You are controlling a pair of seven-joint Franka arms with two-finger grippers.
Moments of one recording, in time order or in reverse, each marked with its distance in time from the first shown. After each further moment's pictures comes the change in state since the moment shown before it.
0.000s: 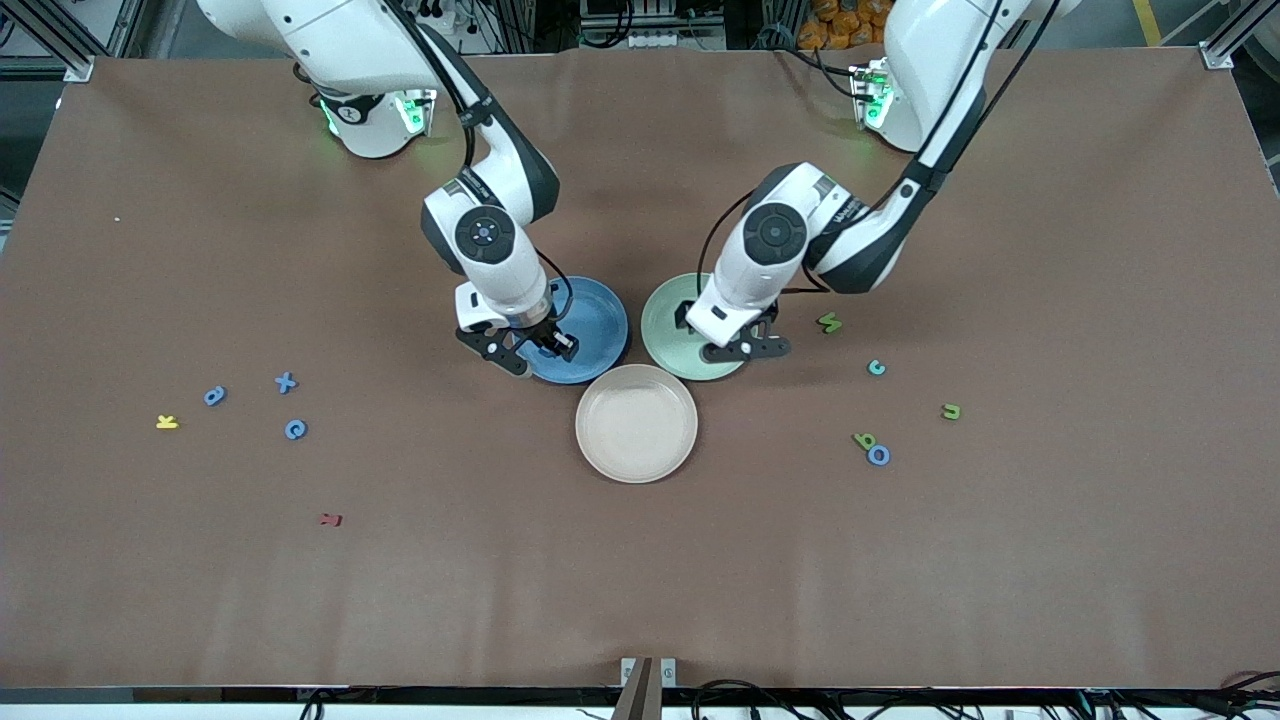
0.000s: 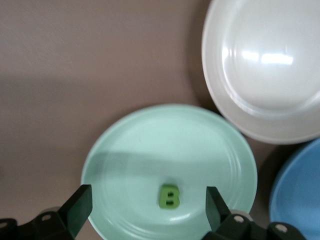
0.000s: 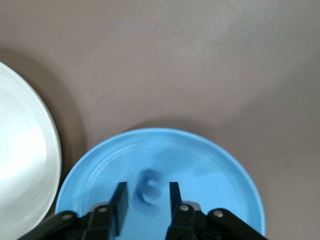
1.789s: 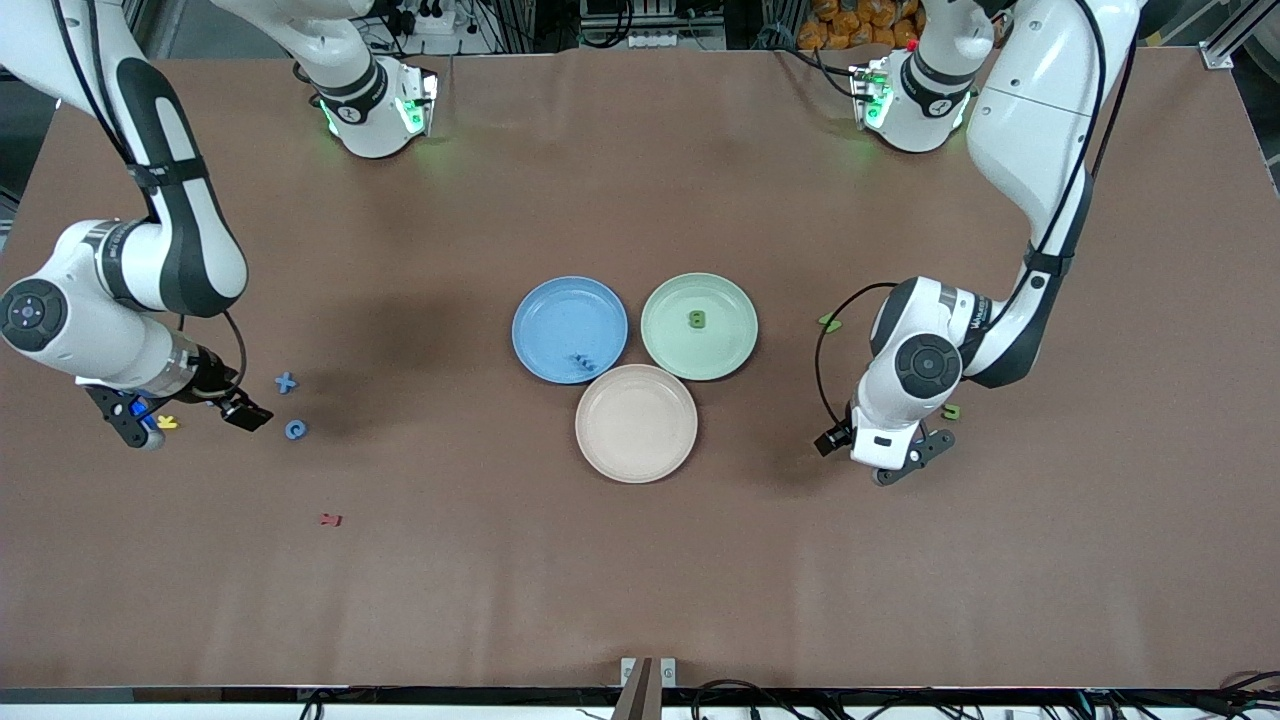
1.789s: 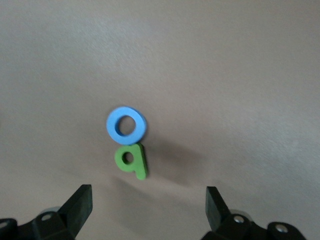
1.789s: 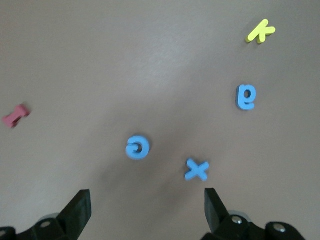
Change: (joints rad) left arm 0.133 0.175 0.235 0.175 0.120 -0.002 -0.133; right arm -0.664 -0.134 -0.097 0.025 -0.003 -0.232 -0.538
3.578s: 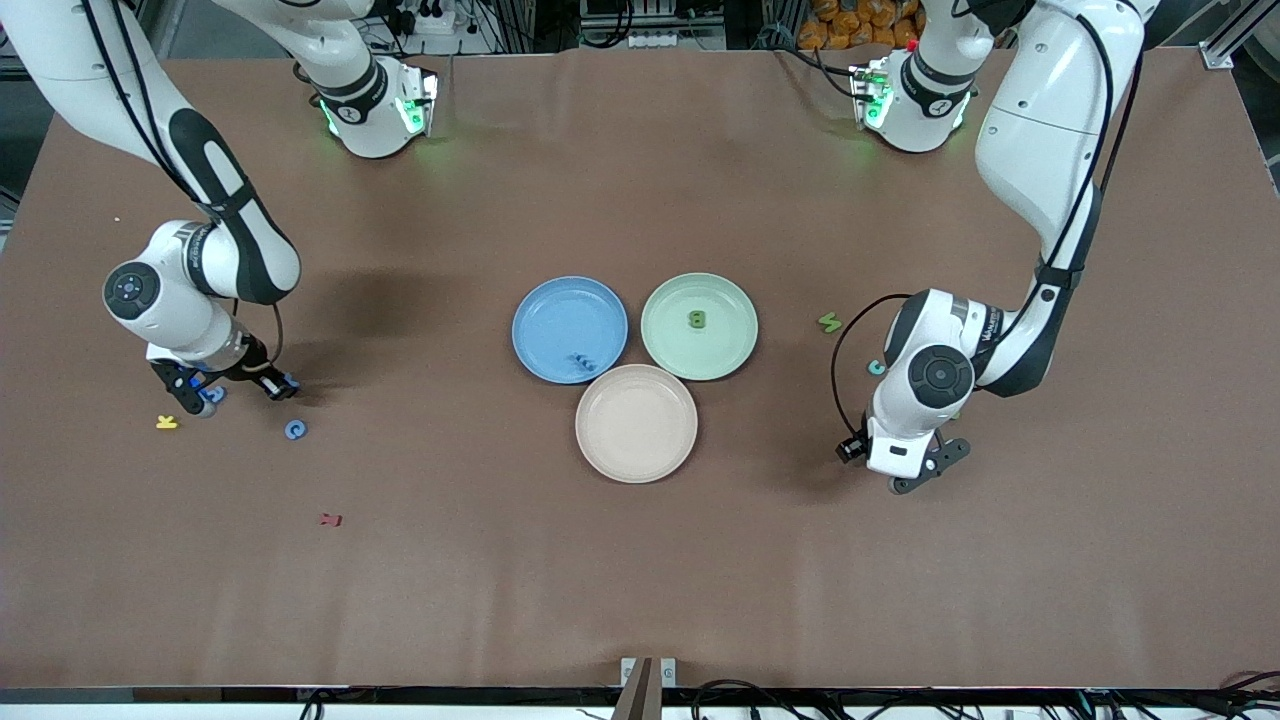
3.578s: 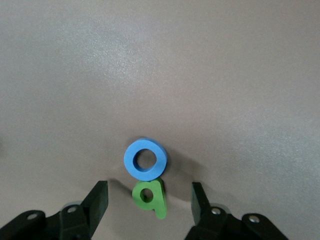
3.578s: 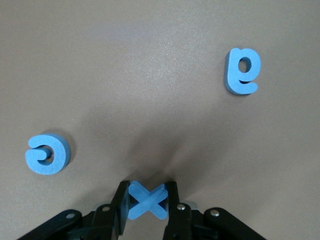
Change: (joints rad) left arm 0.028 0.037 0.013 0.007 0.038 0.039 0.000; right arm -0.029 0.092 -0.028 -0.280 -0.002 0.432 -0.088
